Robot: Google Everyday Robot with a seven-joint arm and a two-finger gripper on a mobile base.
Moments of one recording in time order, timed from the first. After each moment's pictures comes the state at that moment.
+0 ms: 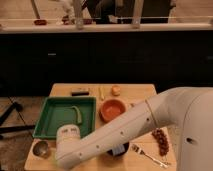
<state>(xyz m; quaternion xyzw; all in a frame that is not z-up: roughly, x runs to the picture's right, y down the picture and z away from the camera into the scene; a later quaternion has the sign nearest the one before) -0.189 0.330 0.650 -0.23 -0.26 -0.37 0.86</state>
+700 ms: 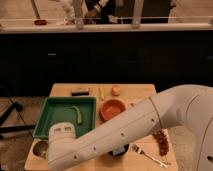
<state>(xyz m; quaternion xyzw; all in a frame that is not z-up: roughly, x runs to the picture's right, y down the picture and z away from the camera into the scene) -0.201 0.292 0.619 -0.19 -0.26 -0.39 0.87</state>
